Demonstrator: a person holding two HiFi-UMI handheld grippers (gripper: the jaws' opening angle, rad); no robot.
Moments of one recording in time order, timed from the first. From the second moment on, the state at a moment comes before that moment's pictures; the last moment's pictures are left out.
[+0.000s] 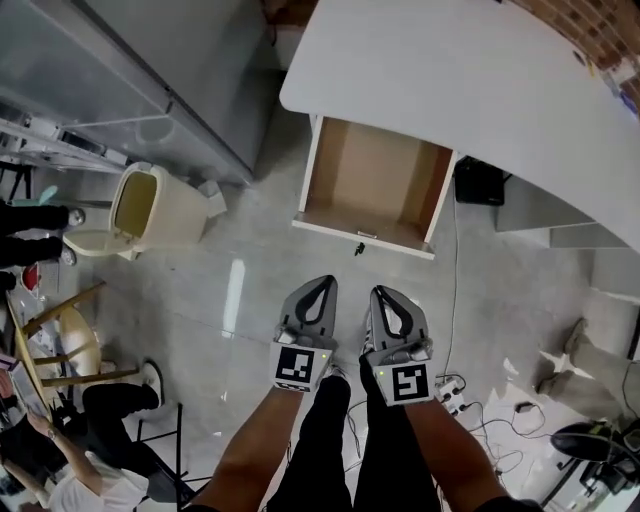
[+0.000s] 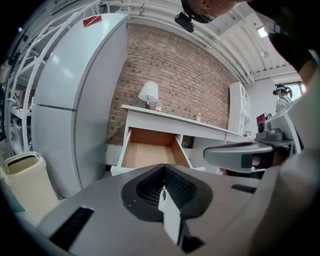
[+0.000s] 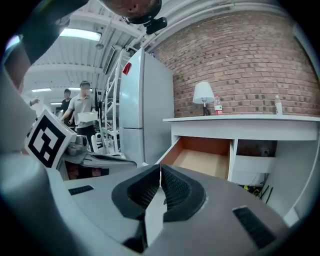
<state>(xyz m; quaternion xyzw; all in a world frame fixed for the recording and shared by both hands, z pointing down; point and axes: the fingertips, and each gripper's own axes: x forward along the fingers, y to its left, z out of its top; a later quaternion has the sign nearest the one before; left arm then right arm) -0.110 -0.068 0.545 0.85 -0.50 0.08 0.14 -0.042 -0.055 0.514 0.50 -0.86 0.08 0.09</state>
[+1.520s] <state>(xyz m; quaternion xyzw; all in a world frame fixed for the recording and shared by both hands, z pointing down) -0.073 -0.149 0.688 0.82 -0.36 -0.17 0.42 -0.020 -0.074 0.598 0.52 -0.84 0.10 0.08</state>
